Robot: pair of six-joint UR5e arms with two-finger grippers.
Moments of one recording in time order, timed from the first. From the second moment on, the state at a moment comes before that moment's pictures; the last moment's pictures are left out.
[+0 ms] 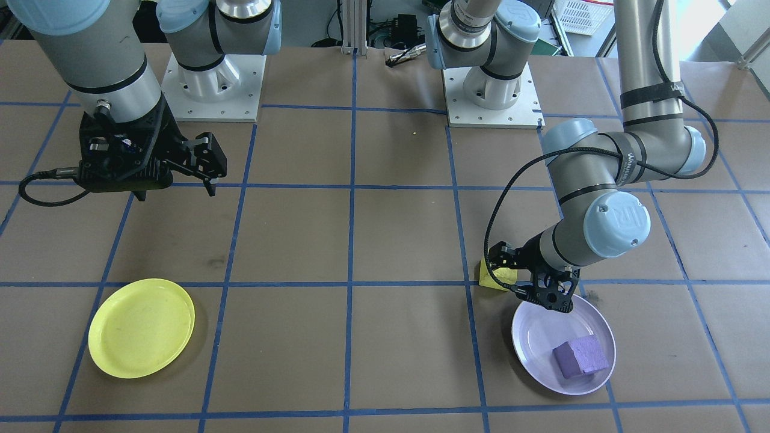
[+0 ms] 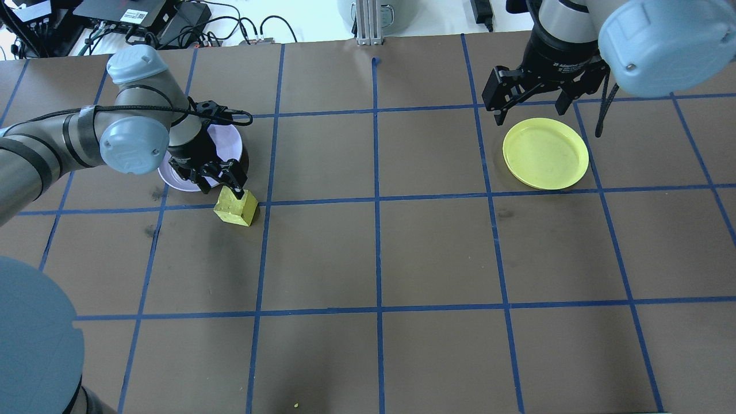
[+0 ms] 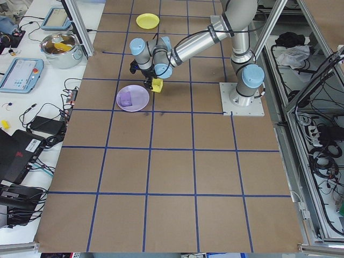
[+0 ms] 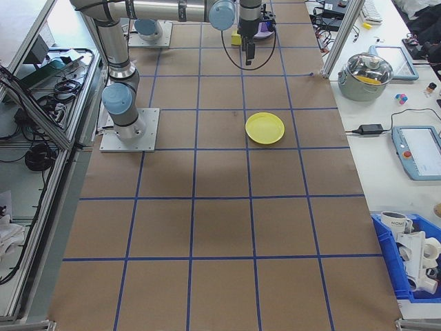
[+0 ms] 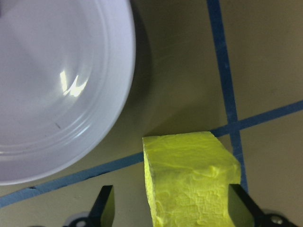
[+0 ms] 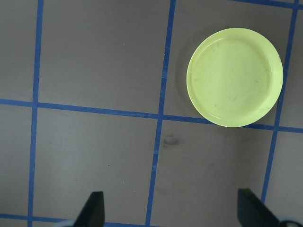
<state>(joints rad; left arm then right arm) -1.41 -1.97 -1.76 -1.19 1.52 0.44 1.59 -1.48 1.55 -1.67 -1.60 -0.09</state>
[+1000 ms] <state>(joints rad) -1.42 -1.97 -1.77 -1.22 1.53 0.38 1.59 -1.48 1.55 -1.67 -1.60 -0.09</state>
